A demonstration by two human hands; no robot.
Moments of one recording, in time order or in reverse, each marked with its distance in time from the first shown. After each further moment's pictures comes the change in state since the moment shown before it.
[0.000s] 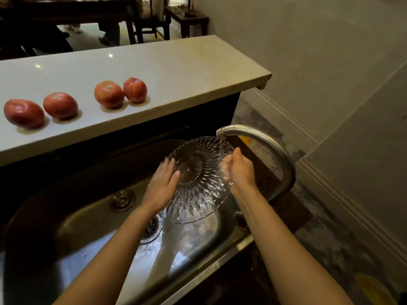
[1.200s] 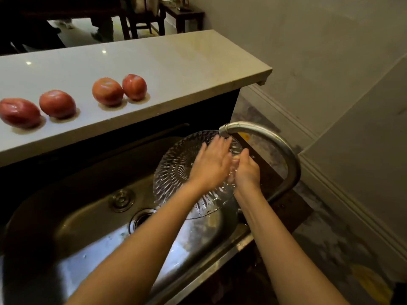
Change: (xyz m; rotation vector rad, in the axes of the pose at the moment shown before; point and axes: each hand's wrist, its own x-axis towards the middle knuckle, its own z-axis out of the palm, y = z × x) left_hand 0.028 0.112 0.026 0.128 -0.018 0.357; right_hand -0.005 0.008 -0.004 -0.010 0.166 0.005
